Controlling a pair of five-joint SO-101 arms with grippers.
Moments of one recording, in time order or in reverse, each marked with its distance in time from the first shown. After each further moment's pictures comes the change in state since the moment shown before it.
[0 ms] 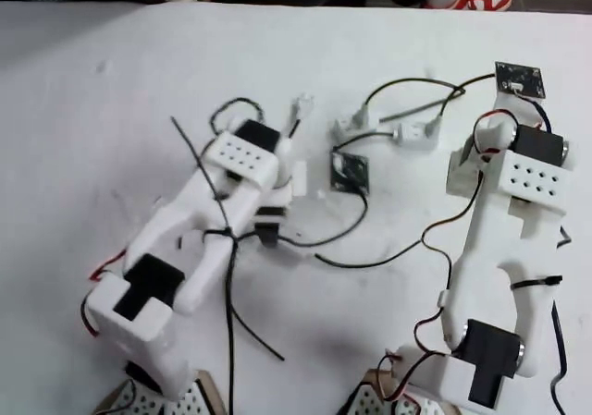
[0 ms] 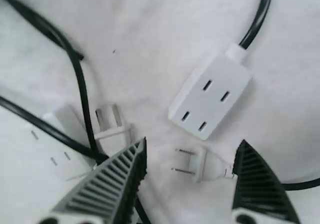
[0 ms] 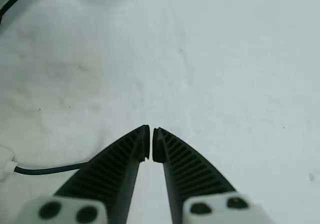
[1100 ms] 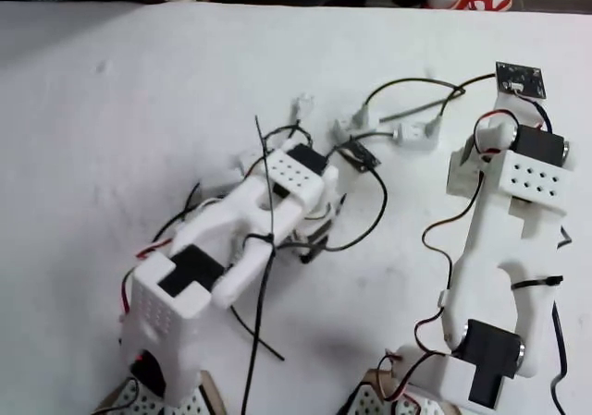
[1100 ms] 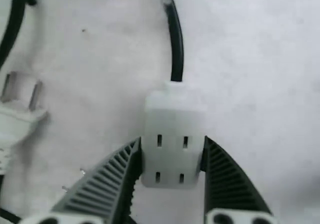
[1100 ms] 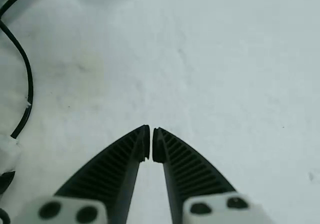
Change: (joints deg) left arm 8.9 11.6 -4.3 2.9 54.0; right arm 0.0 0.0 0.0 0.1 0.0
